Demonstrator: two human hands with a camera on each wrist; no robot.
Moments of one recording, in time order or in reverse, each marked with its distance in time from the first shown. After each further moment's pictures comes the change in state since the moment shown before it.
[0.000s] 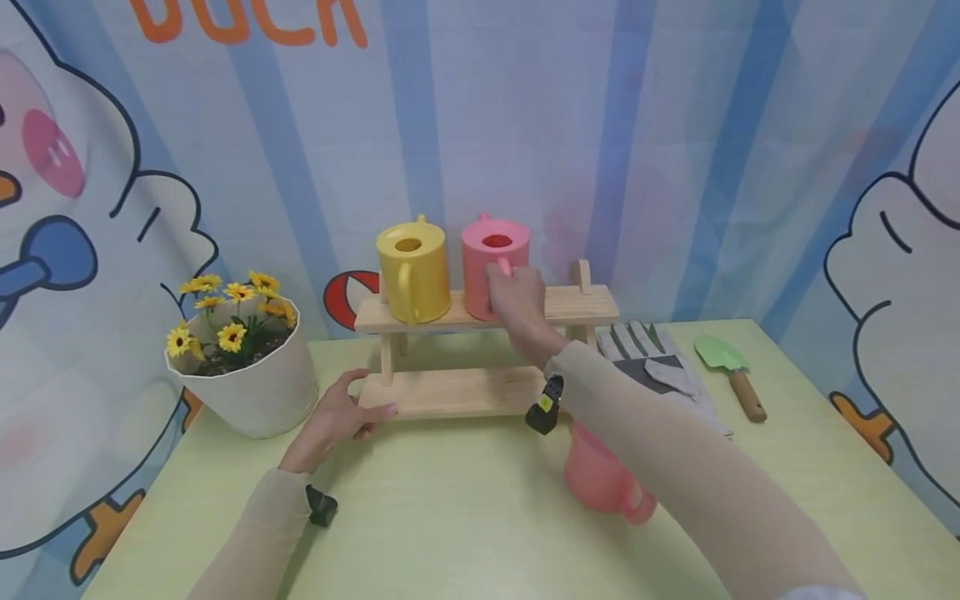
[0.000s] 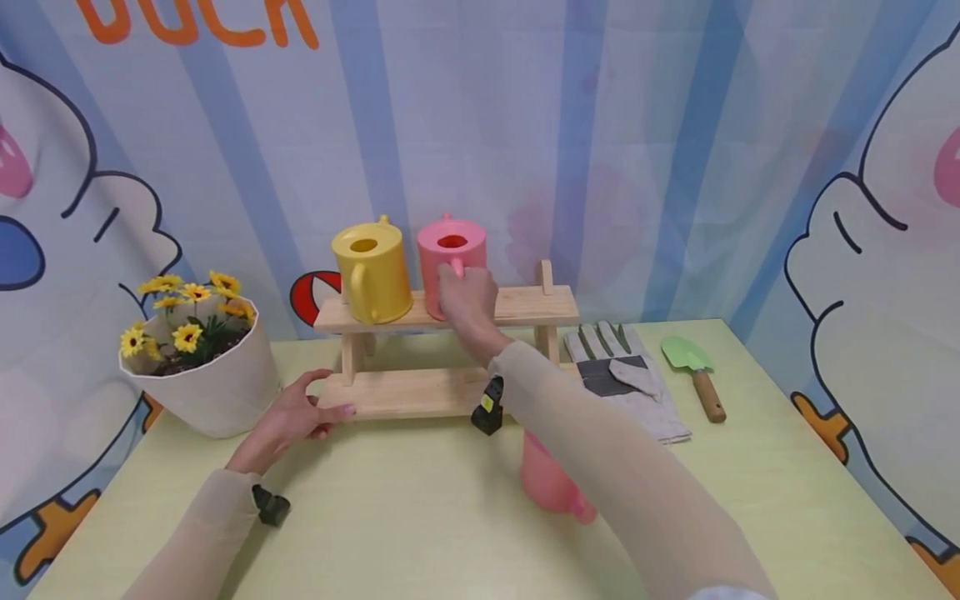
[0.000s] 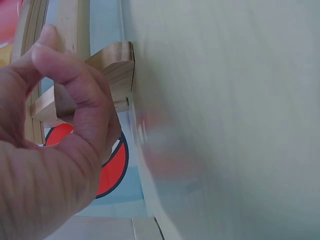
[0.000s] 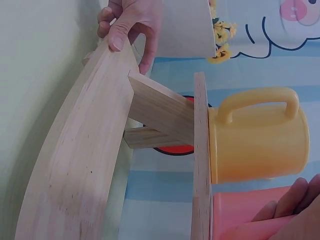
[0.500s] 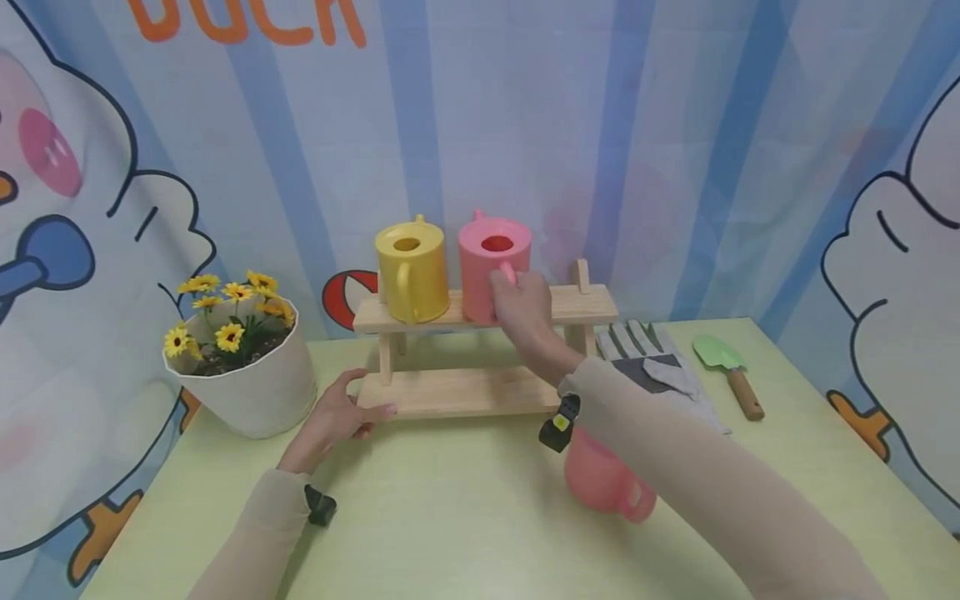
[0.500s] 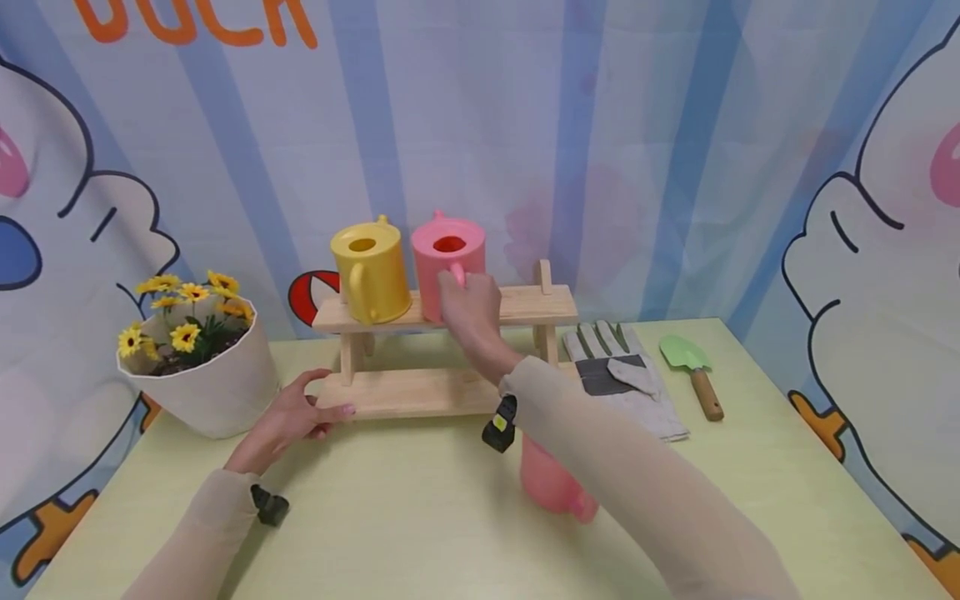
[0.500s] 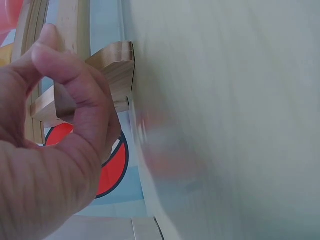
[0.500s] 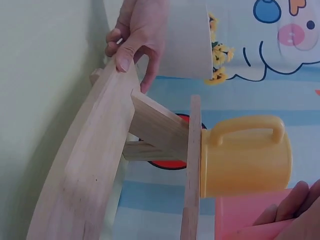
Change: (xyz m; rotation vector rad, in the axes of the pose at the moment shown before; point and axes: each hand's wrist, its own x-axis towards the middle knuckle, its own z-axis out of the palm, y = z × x) left_hand -0.001 0.000 0.000 -0.008 -0.002 0.008; right_hand -0.023 0.000 -0.010 -0.005 -0.006 -0.081
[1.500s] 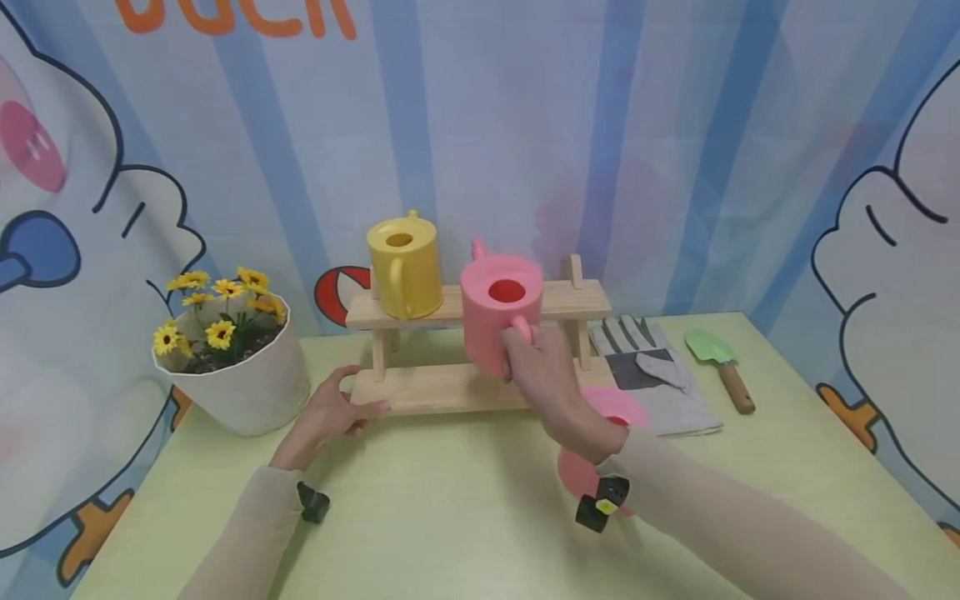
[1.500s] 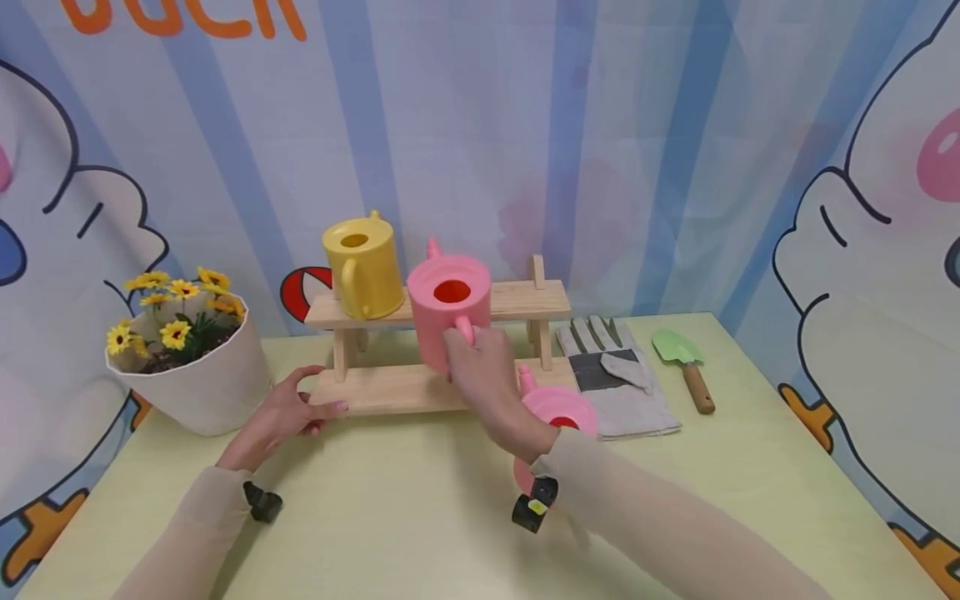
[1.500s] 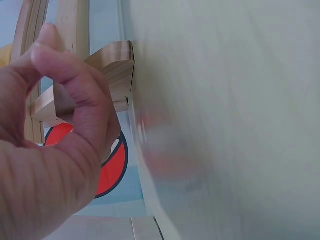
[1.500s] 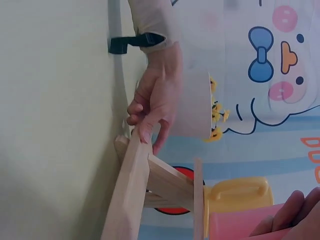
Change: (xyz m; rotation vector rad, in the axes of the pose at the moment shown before) left_hand -0.002 0.001 -0.002 -0.003 -0.017 0.003; right_hand -0.079 0.021 -0.032 -0.014 -0.079 -0.012
